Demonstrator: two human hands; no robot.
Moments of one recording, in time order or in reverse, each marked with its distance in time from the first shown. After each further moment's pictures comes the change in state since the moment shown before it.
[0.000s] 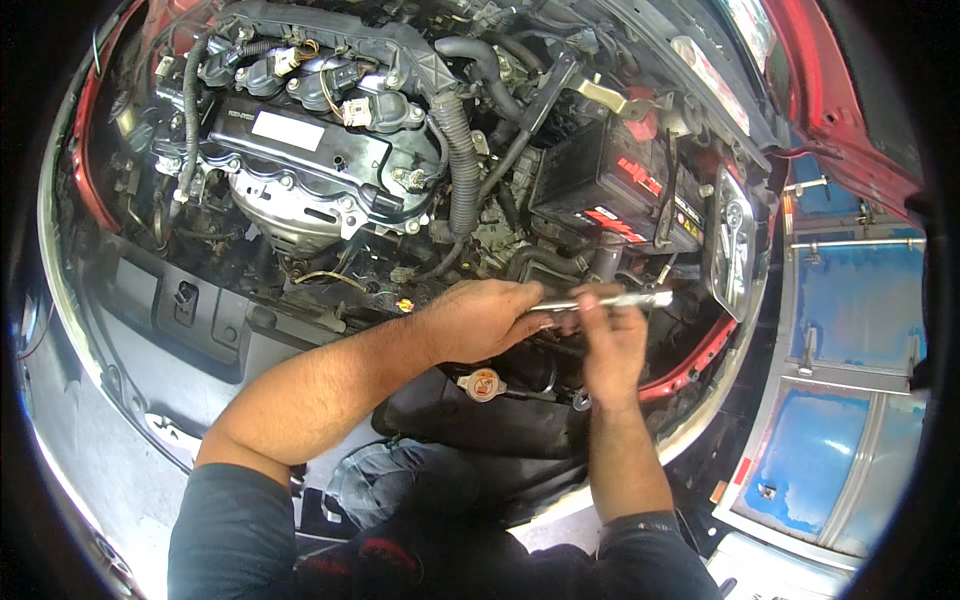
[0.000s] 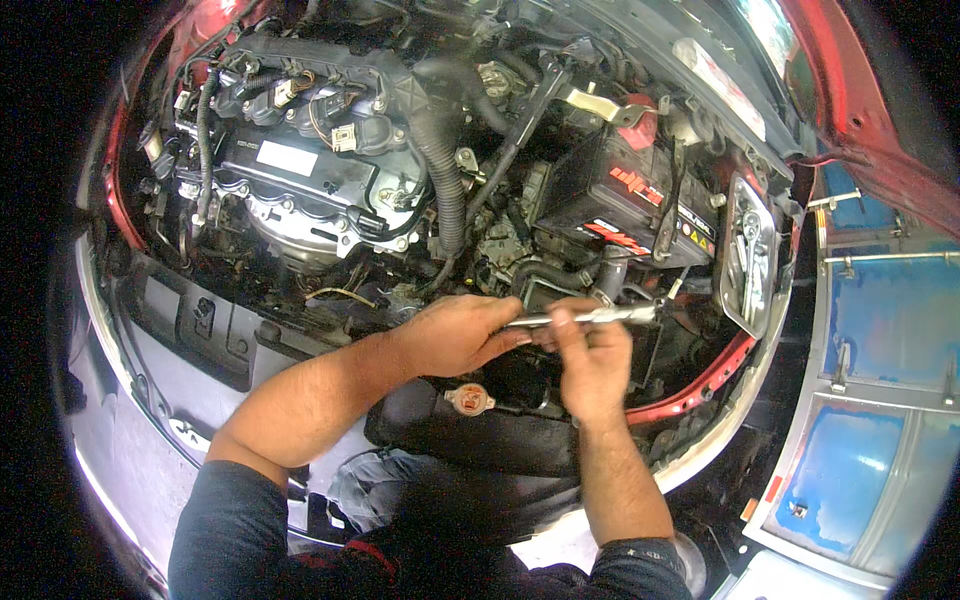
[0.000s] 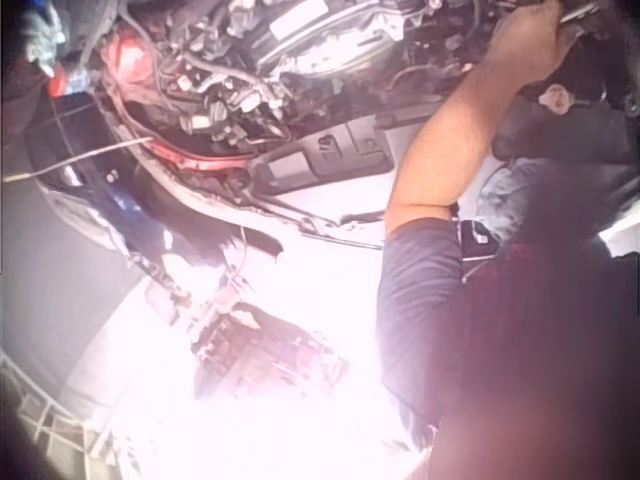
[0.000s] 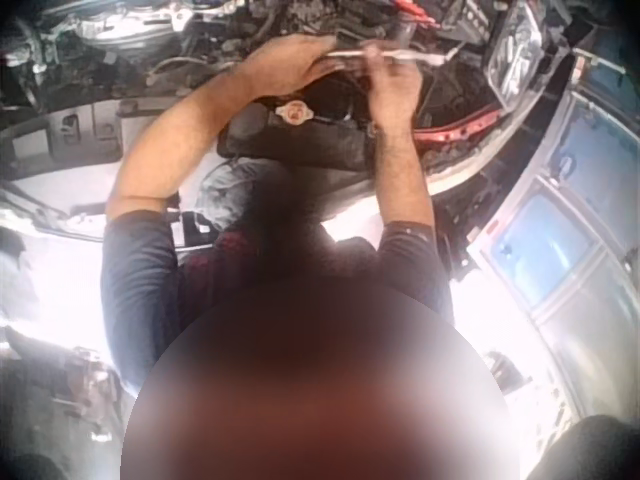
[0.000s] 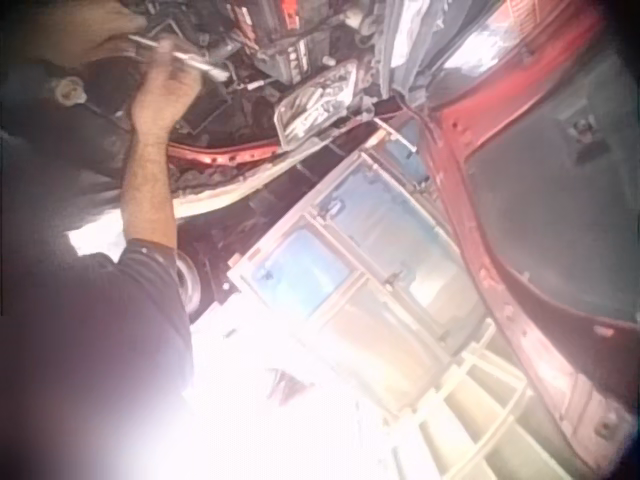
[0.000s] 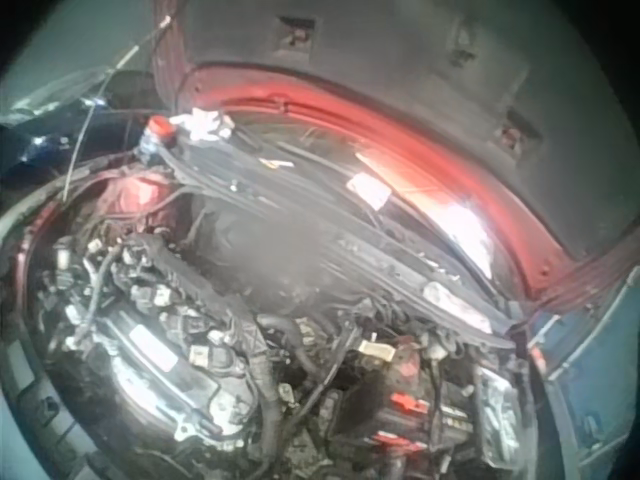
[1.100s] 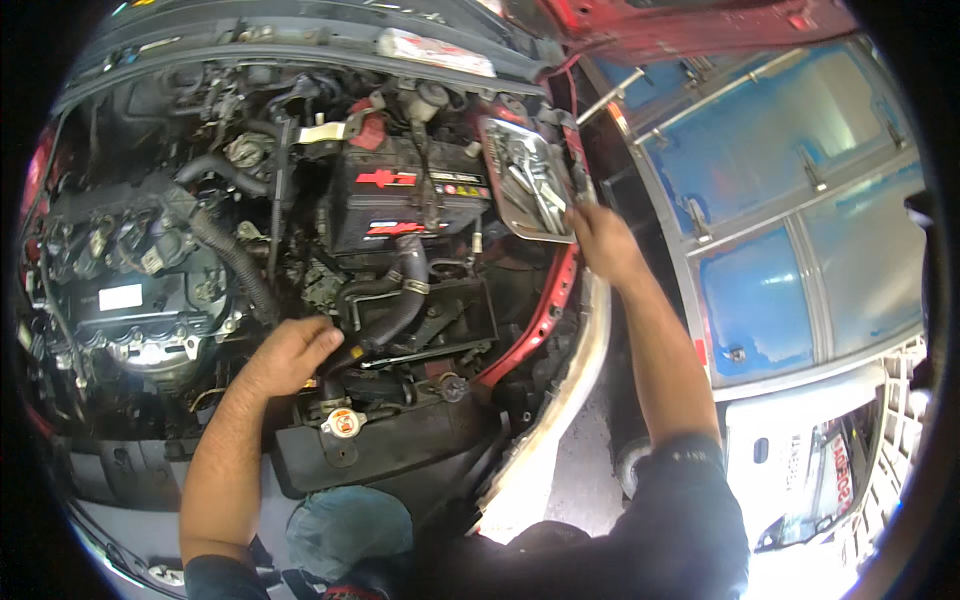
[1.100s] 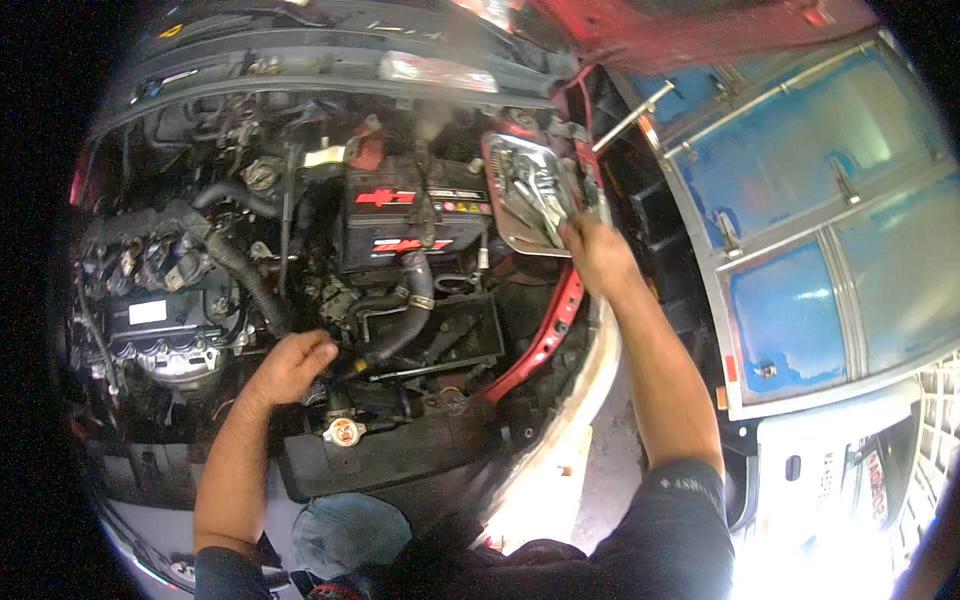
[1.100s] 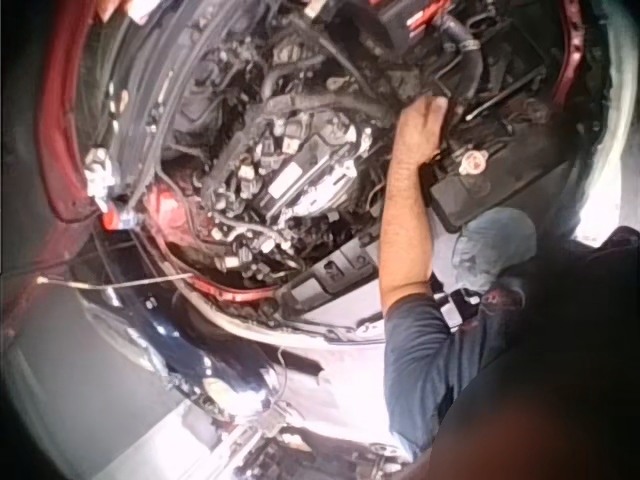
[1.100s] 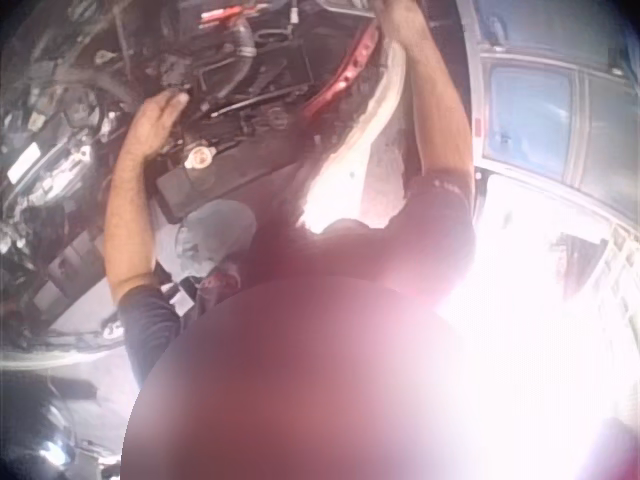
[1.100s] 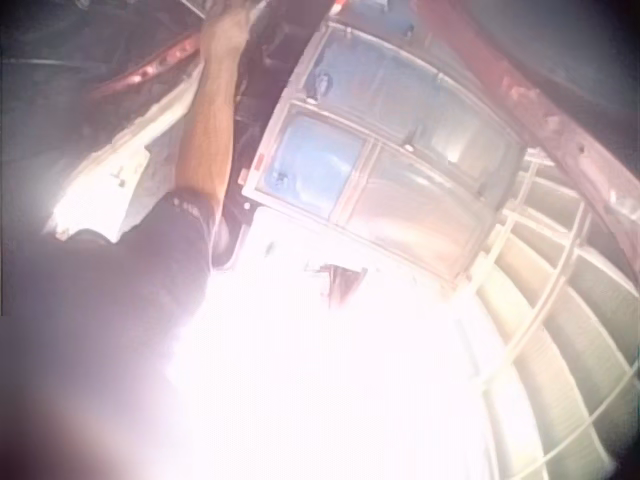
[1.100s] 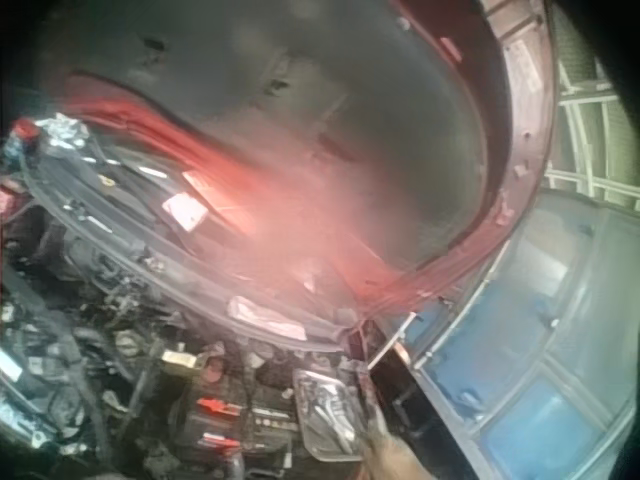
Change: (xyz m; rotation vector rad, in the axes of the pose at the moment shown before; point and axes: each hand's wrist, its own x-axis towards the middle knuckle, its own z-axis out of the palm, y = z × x) left_hand 0.013 -0.013 -0.015 -0.146 -0.304 -0.201; right_hand 0.018 -0.133 -0.226 -1.460 0.247 0.046
